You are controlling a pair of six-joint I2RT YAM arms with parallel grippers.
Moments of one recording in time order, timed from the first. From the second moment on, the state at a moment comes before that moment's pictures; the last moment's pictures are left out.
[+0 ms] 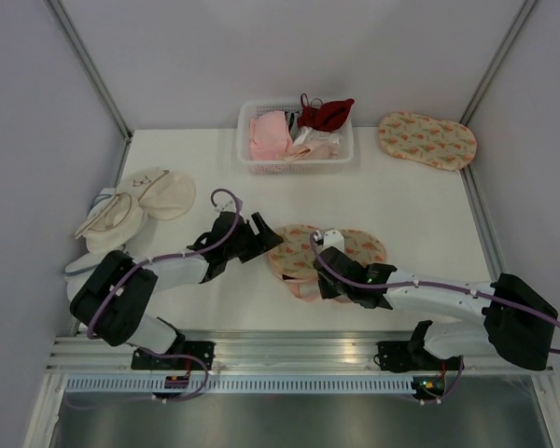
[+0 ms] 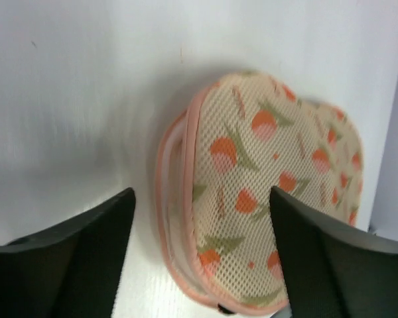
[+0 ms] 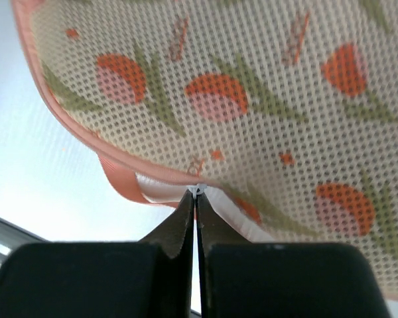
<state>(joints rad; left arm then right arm) -0.58 1.46 0.54 0.31 0.09 -0.93 1.02 1.28 0.62 -0.27 0.29 0.62</state>
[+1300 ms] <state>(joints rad) -0.81 1.13 0.26 0.29 -0.06 -1.32 1.10 1.33 0.62 0.01 -0.08 0.61</state>
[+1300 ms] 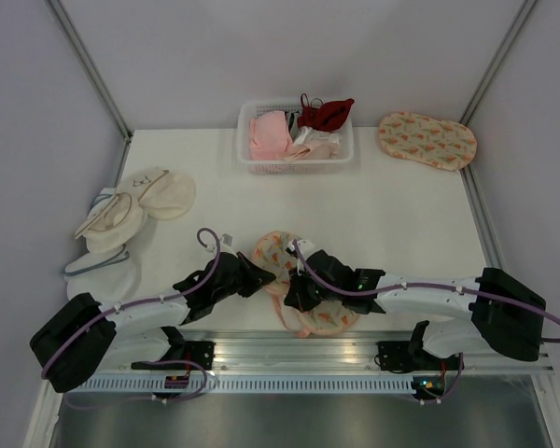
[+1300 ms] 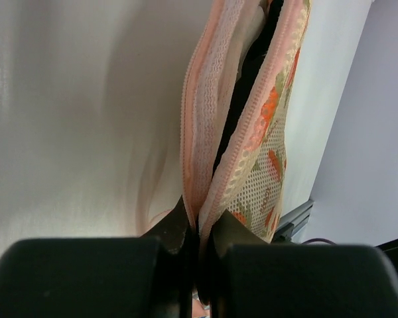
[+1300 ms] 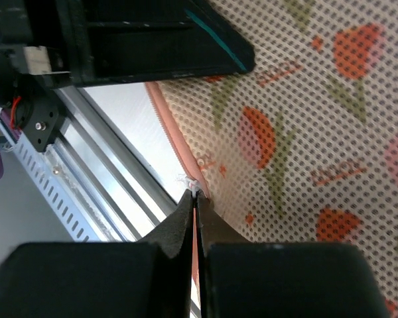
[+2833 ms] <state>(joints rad) -0.51 1.69 0.69 0.41 0.31 -0.92 1.20 1.22 0.64 -0.48 0.52 0.75</state>
